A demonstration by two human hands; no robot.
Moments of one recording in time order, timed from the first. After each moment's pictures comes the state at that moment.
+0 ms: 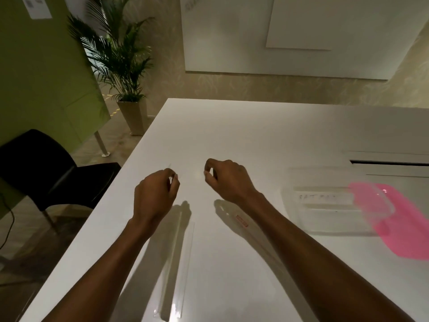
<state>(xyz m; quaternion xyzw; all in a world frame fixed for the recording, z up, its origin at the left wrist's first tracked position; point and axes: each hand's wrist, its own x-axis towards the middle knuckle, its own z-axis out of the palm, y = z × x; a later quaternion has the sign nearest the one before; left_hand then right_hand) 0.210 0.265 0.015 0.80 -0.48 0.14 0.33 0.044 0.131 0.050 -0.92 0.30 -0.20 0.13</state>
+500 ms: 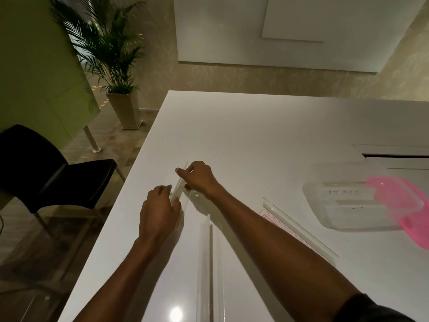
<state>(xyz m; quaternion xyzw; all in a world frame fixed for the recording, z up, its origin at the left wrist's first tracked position) 0.271 0.295 -0.043 0.86 -0.43 -0.03 0.29 0.203 0.158 0.006 -0.77 0.43 -0.16 0.44</state>
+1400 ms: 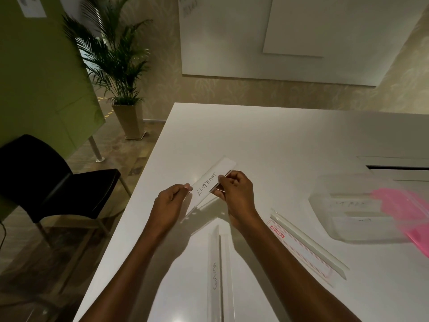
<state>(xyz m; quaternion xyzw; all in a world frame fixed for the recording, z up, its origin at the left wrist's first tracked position) 0.287 0.286 -0.010 0.69 -0.37 -0.28 0.55 0.137 0.184 0.018 -0.47 0.41 -0.44 0.64</state>
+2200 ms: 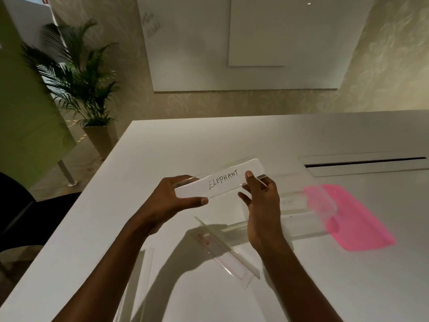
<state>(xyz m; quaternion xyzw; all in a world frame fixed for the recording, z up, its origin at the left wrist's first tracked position) 0.113 0.197 0.073 0.54 -0.58 -0.38 0.48 -0.102 0.140 0.070 -0.38 0.39 -0.58 0.61</state>
